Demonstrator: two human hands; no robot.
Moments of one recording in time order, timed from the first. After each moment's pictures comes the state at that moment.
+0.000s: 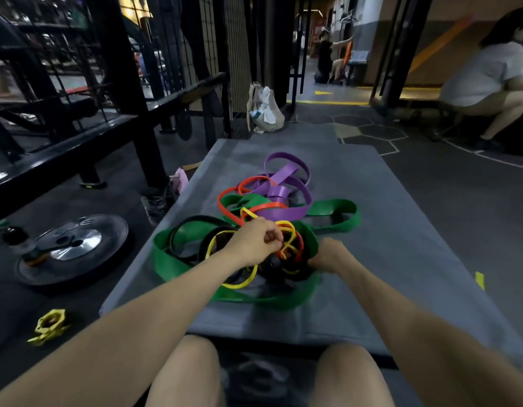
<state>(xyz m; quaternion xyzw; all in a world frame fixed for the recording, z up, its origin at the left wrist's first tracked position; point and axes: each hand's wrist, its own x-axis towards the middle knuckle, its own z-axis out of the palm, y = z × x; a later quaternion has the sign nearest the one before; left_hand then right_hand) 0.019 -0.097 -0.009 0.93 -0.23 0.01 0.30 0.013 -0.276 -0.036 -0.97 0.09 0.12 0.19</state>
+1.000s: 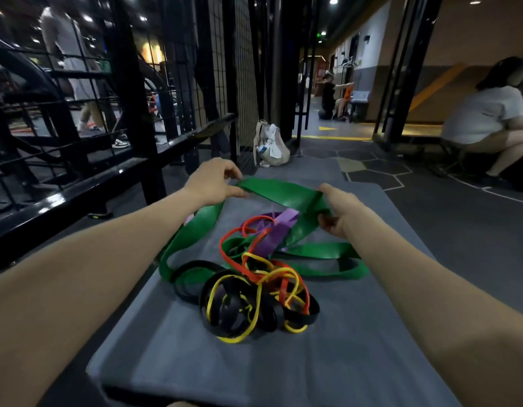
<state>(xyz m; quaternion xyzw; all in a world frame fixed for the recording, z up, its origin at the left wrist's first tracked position) 0.121 -0.035 0.131 0.94 -0.16 0.15 0.25 0.093 -0.271 0.105 -0.66 0.23 -0.01 0.72</state>
